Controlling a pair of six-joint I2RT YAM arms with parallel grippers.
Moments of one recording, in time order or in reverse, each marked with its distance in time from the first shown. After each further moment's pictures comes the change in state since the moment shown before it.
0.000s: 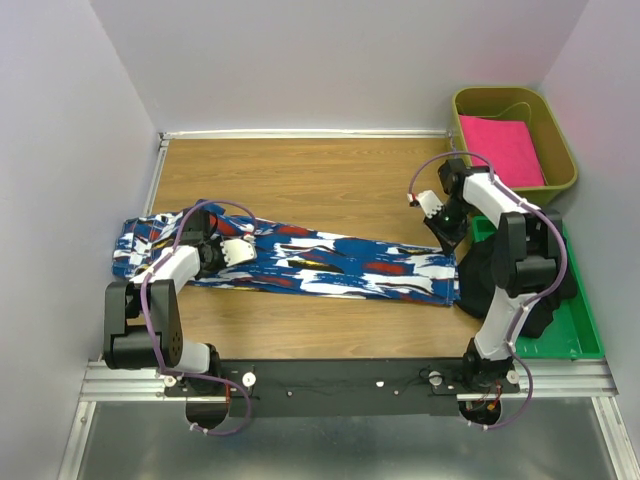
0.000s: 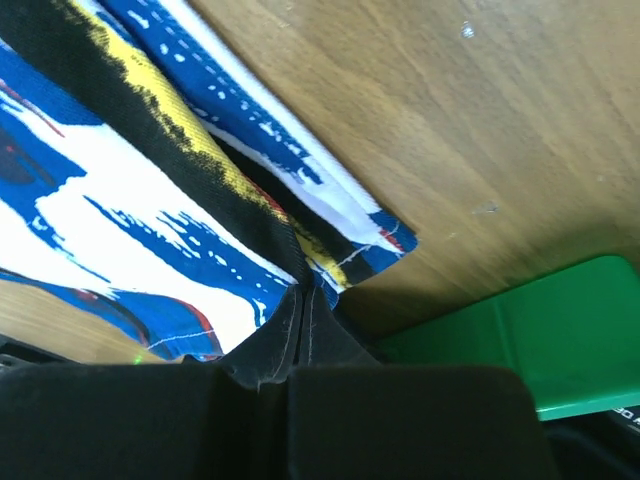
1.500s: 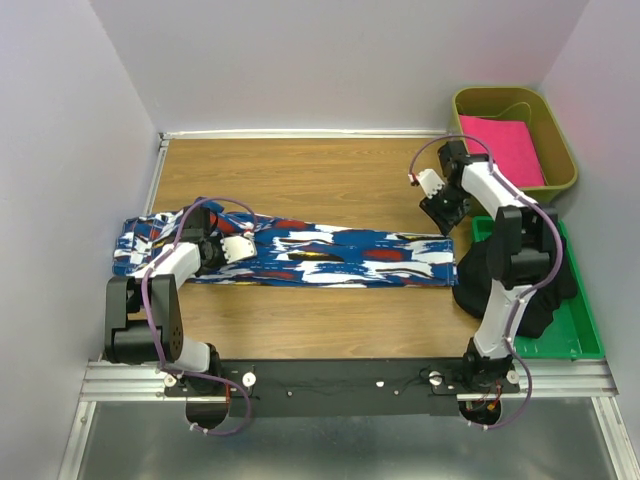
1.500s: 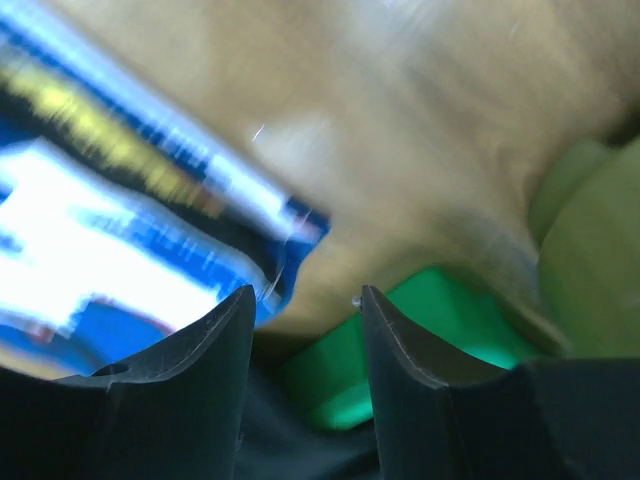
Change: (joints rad) left arm 0.000 0.030 0.022 0.016 -0.001 -0.001; right arm 0.001 0.096 0.171 0.101 0.118 0.003
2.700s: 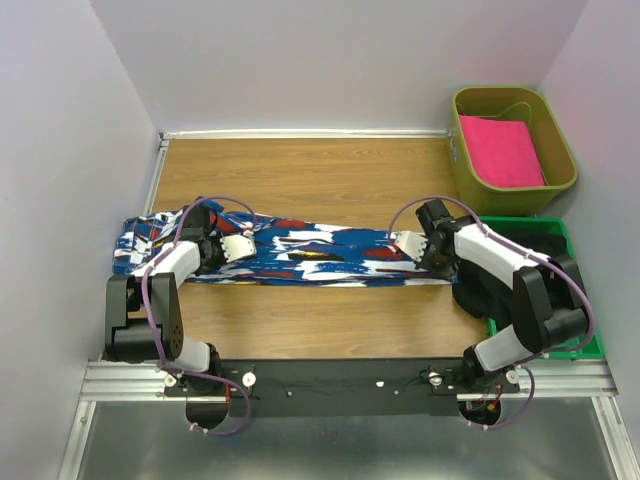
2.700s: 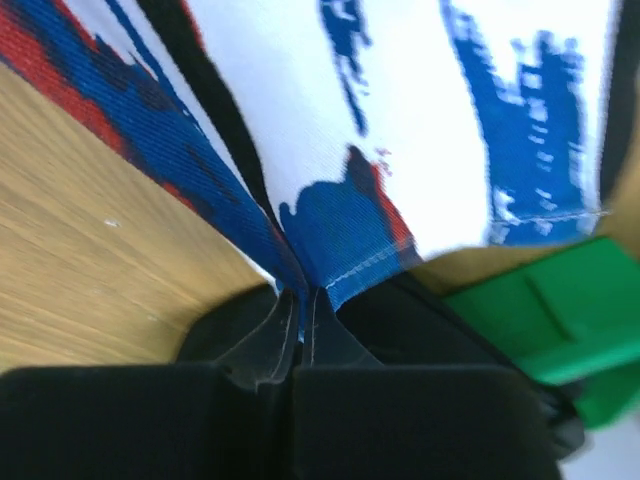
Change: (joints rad) left arm 0.004 0.010 0.011 -0.004 0.000 -0.010; right arm 0.231 -0.470 -0.684 0.204 0.126 -0.186
